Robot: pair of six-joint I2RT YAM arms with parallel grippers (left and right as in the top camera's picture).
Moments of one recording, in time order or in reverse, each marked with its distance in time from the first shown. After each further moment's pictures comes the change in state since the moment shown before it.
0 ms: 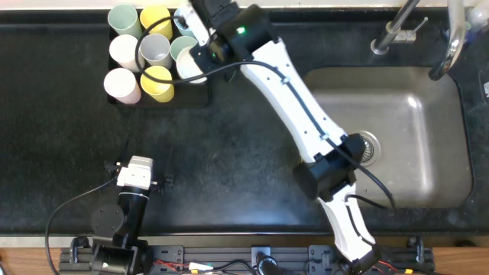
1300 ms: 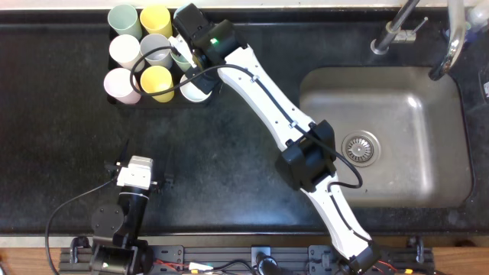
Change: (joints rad) left arm 0.000 0.000 0.000 0.000 0.000 0.000; right arm 0.035 0.169 0.002 -0.003 0.070 -0.126
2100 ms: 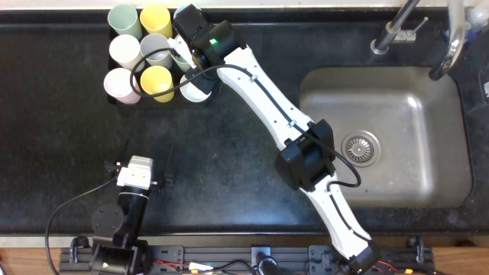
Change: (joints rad) left arm 0.000 0.000 0.000 0.000 0.000 0.000; right arm 0.000 0.006 0.000 0.013 0.000 -0.037
